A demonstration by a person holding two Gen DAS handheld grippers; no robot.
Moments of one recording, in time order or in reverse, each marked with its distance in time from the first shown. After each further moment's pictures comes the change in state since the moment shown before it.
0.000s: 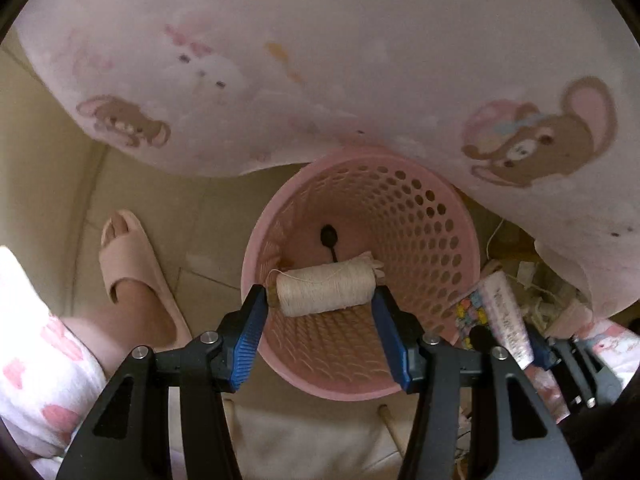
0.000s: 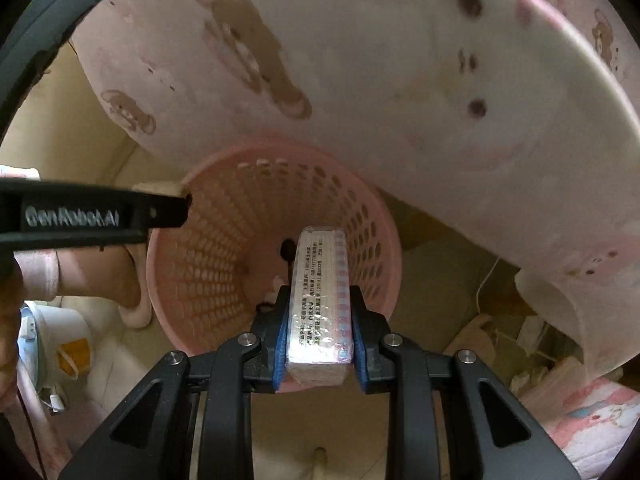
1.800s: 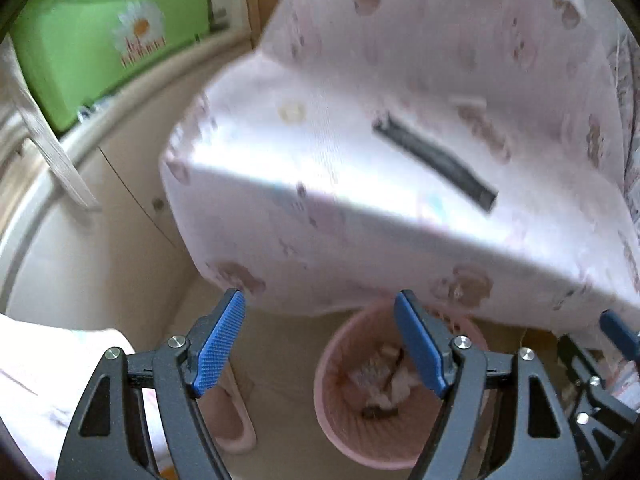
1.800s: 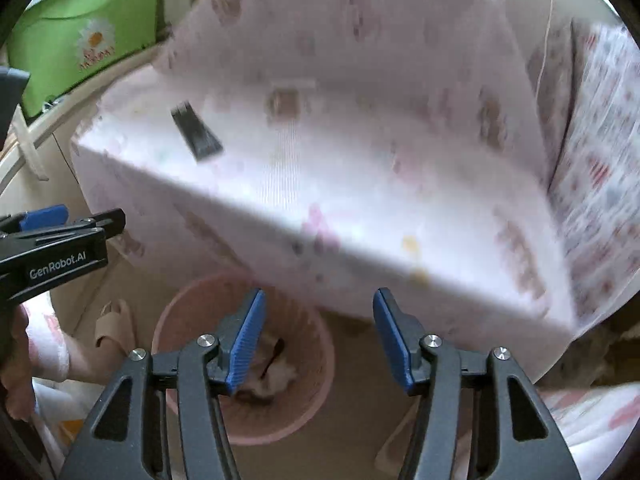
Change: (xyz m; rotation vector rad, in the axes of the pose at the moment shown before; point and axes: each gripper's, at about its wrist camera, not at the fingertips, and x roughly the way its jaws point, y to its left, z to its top) left arm -0.123 -0.016 -0.018 0.059 -0.584 0.223; right arm -0.118 -0.027 0.005 0.113 -0.413 -0.139
